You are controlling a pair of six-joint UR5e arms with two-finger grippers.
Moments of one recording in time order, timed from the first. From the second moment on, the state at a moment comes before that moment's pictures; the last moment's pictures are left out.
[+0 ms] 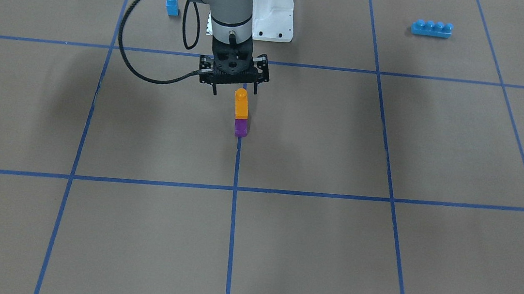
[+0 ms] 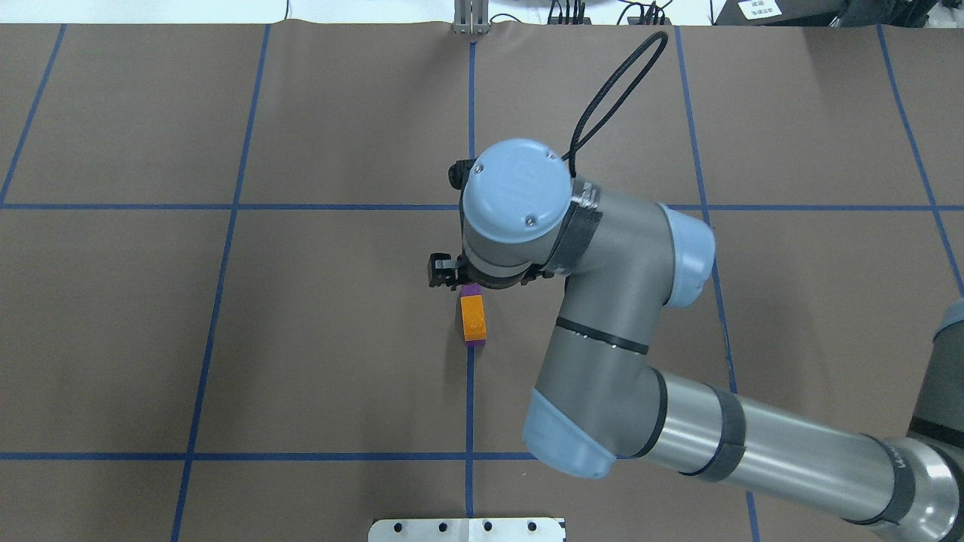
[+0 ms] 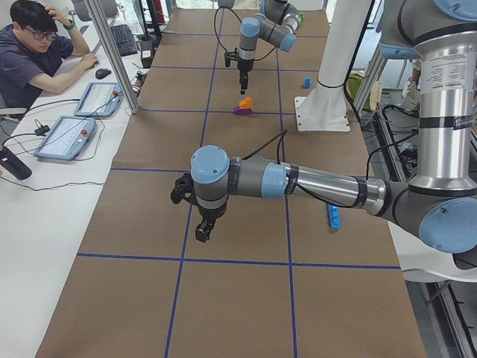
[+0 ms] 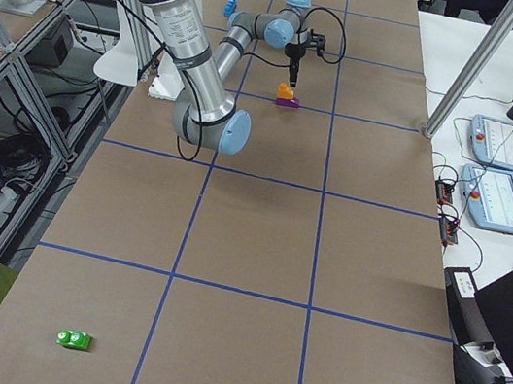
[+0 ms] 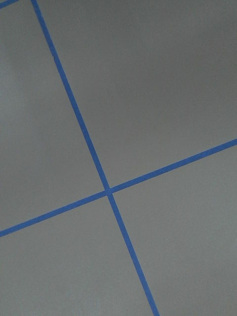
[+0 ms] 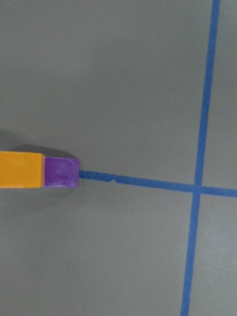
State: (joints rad) left arm -1.59 -1.49 -1.83 -1.48 -2.40 0.32; right arm 0.51 -0.80 1.79 -1.75 1.83 1.14
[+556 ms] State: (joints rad) left arm -1.62 -1.45 -1.82 -1.49 -2.39 0.32; right arm 0.80 -0.93 1.93 -1.84 2.05 0.86
